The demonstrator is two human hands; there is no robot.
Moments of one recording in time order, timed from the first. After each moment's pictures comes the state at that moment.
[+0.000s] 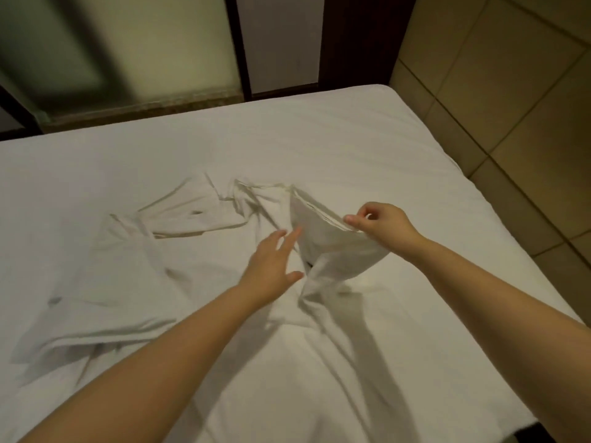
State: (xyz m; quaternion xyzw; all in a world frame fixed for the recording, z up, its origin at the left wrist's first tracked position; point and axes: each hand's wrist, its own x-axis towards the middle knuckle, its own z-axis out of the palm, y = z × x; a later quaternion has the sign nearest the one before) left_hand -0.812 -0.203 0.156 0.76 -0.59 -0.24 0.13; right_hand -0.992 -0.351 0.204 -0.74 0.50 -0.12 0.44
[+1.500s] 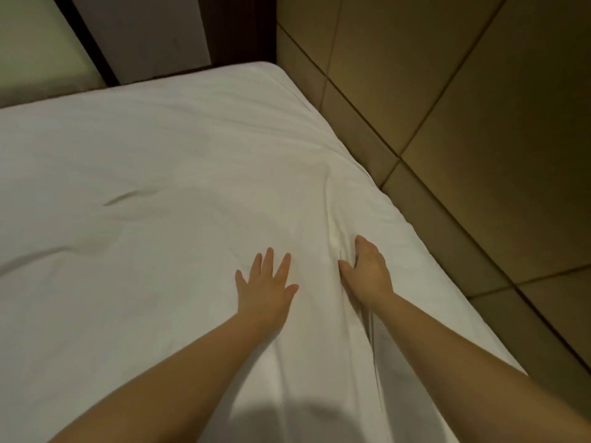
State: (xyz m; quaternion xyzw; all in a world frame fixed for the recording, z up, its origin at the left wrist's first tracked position) left_hand -1.002 -0.533 -0.038 0.75 -0.61 -0.25 -0.06; right_hand -1.179 -0.616 -0.040 -0.65 0.68 -0.07 0.32
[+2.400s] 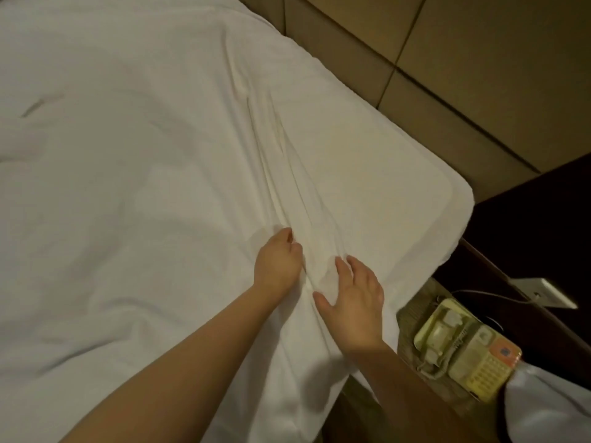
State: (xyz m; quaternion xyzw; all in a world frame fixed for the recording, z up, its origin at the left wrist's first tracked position) left_hand -1.164 -0.311 -0.018 0.72 -0.54 -0.41 0.15; right_hand -1.292 -0.236 -0.030 -0.60 0.74 -0.04 0.29
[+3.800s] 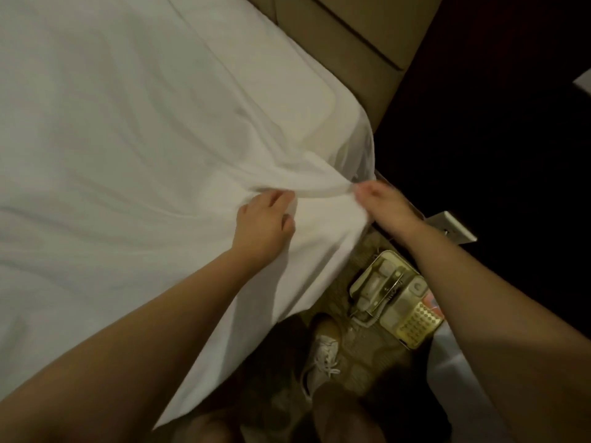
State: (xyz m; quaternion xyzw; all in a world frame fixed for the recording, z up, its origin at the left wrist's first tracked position) left_hand -1.367 -0.208 -0.052 0.64 -0.74 -0.20 0.01; right_hand -1.593 -0.243 -0.067 -0.45 0.67 -0.20 0.55
